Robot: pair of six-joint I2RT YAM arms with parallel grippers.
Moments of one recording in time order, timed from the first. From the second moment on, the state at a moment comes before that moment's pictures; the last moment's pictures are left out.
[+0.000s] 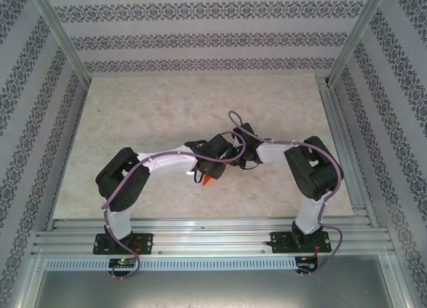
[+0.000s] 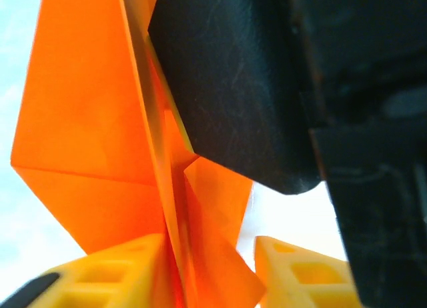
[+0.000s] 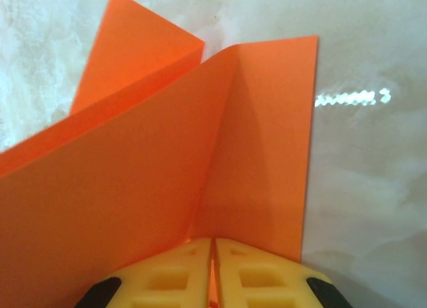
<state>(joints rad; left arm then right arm) -0.87 1.87 1.23 -0.54 -0.07 -0.32 0.52 1.85 0.93 -0.07 -0.40 0.79</state>
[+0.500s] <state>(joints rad) -0.87 1.84 1.23 -0.50 -0.06 -0.31 0.42 1.71 0.91 -0.19 -0.38 0.75</state>
